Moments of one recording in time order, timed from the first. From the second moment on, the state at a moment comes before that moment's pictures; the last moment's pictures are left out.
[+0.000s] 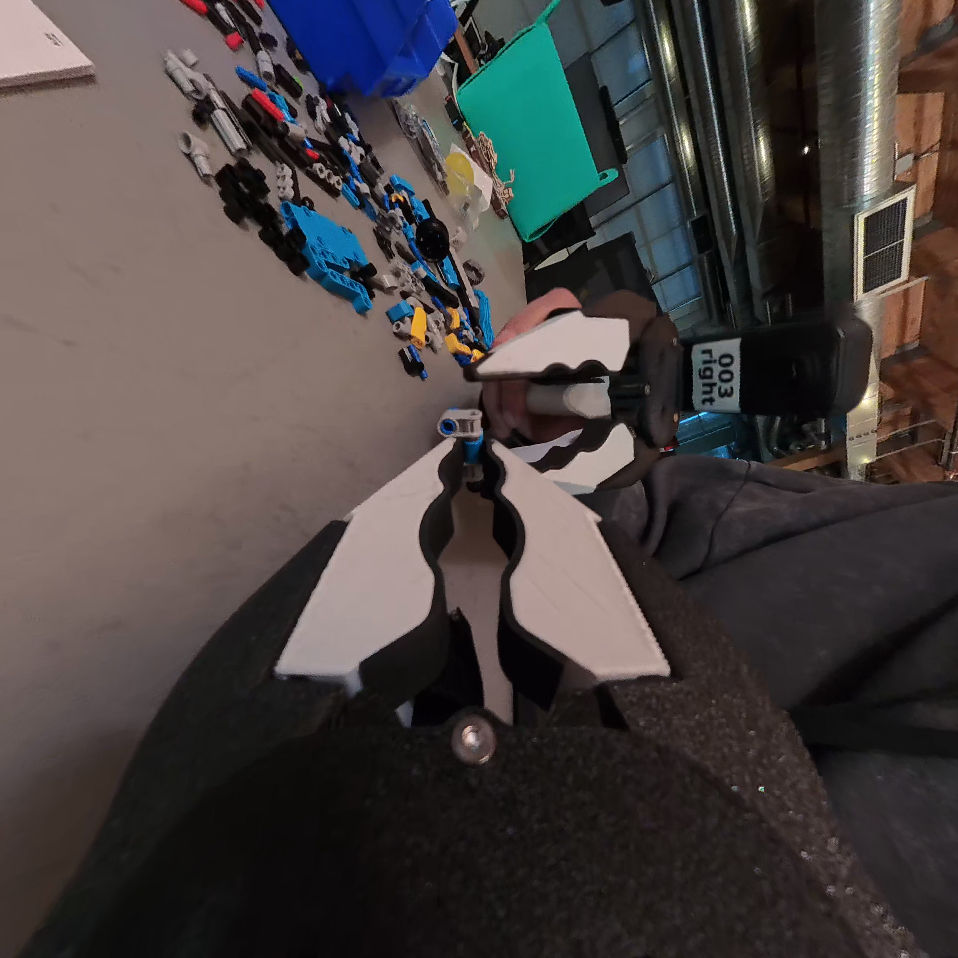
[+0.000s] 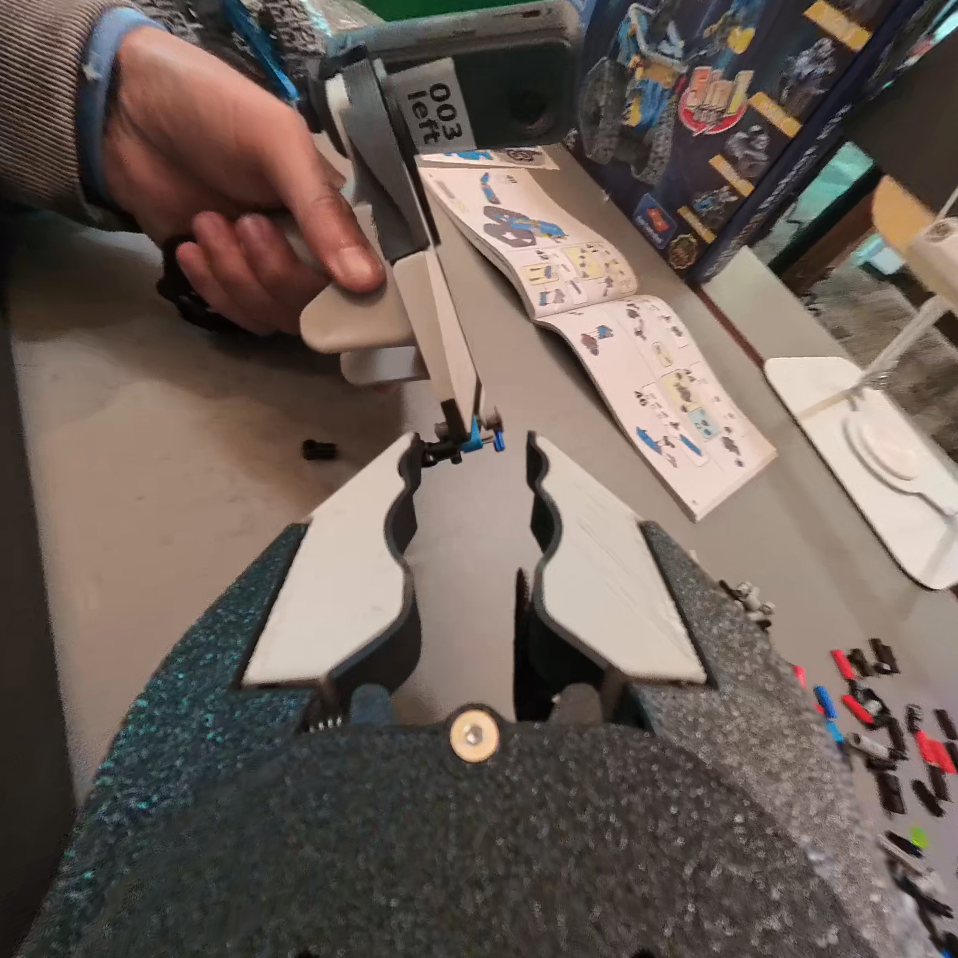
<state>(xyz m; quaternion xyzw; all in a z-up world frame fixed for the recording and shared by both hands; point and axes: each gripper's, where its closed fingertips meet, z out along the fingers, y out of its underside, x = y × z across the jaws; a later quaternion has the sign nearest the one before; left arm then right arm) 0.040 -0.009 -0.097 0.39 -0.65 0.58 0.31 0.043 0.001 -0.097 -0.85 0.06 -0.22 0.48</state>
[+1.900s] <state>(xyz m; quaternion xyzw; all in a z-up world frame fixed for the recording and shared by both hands) 0.034 -0.008 -0.082 0.37 -0.61 0.61 0.35 0.033 0.004 -0.105 -0.86 0.02 -0.21 0.46</state>
